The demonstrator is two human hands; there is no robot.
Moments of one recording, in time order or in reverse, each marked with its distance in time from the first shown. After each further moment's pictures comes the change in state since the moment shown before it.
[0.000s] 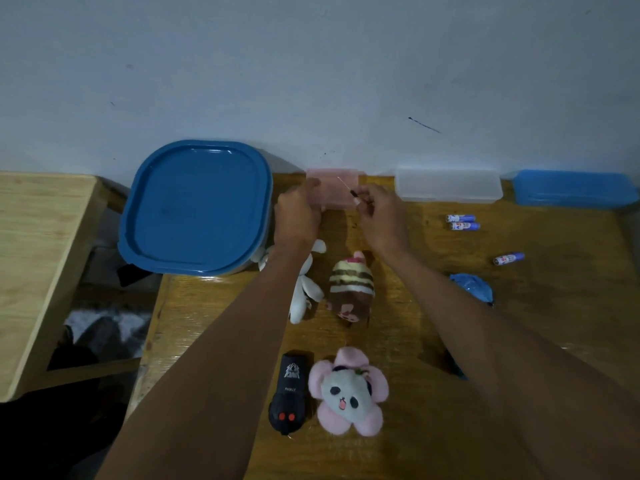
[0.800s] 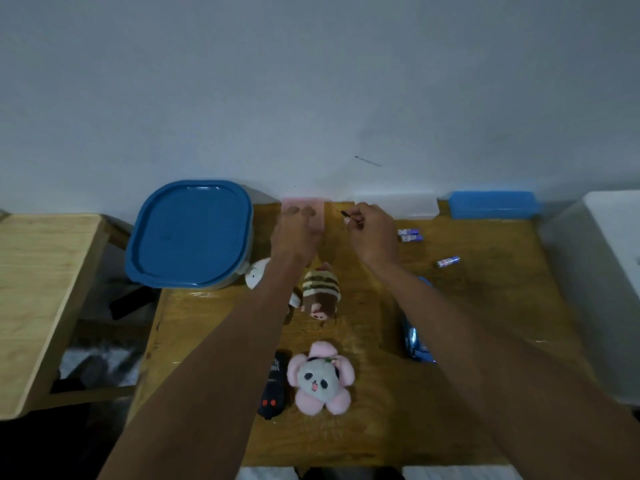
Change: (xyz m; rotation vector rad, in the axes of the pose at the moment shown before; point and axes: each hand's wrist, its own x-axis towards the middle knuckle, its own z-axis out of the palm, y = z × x) left_hand -0.037 0.067 -0.027 0.240 -0.150 0.053; right_hand -0.025 -0.022 -0.073 -0.009 0.061 0.101
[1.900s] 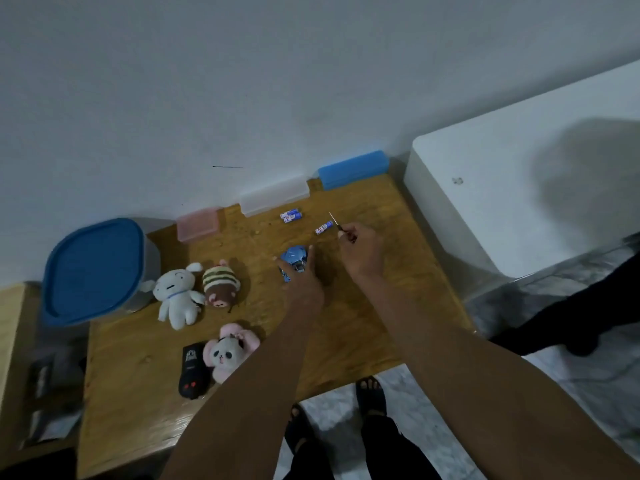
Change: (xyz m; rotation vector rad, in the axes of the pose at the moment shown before) left_hand -0.166 0.180 0.121 0.105 -0.437 -0.049; right_hand -0.117 0.131 -0.173 0.199 0.239 0.395
